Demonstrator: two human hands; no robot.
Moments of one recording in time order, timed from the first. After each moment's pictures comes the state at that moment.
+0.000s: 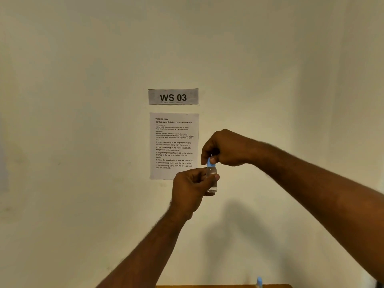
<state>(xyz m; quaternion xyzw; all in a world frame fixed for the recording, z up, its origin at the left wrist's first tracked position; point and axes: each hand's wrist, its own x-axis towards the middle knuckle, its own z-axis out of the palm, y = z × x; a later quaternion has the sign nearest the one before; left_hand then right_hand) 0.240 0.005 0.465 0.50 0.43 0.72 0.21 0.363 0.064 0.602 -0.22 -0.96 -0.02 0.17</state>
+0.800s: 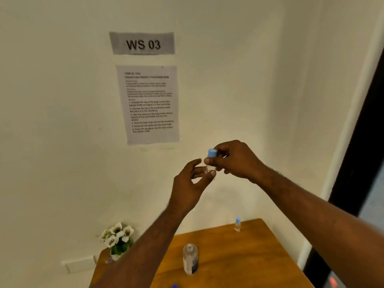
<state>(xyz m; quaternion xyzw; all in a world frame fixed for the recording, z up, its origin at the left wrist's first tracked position) 0.235 0.016 0.353 0.58 0.51 0.59 0.23 0.398 0.064 0.445 -0.41 -0.81 0.23 0.35</state>
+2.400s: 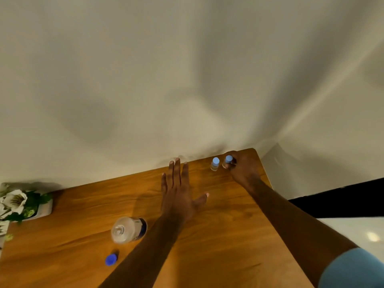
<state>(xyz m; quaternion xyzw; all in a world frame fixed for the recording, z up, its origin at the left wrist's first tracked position) 0.324 0.239 -0.030 0.62 0.77 0.09 0.14 0.516 0.369 -0.009 -0.63 -0.69 0.34 0.11</state>
